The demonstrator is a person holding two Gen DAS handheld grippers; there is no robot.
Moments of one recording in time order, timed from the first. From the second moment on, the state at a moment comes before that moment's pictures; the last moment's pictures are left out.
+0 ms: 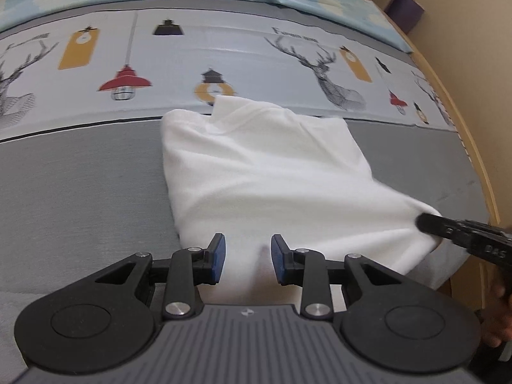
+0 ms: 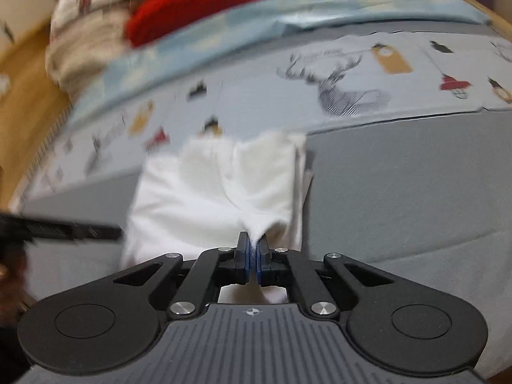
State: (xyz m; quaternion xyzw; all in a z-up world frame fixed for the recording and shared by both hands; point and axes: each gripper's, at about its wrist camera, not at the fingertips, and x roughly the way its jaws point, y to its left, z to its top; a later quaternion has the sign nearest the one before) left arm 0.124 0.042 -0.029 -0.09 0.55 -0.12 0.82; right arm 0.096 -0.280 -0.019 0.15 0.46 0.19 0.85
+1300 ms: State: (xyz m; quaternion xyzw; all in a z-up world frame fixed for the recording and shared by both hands) left arm 0.160 0.108 -0.066 -0.18 0.53 -0.12 0.82; right arm 0.203 -0.255 -0.053 0.15 0.42 0.04 0.89
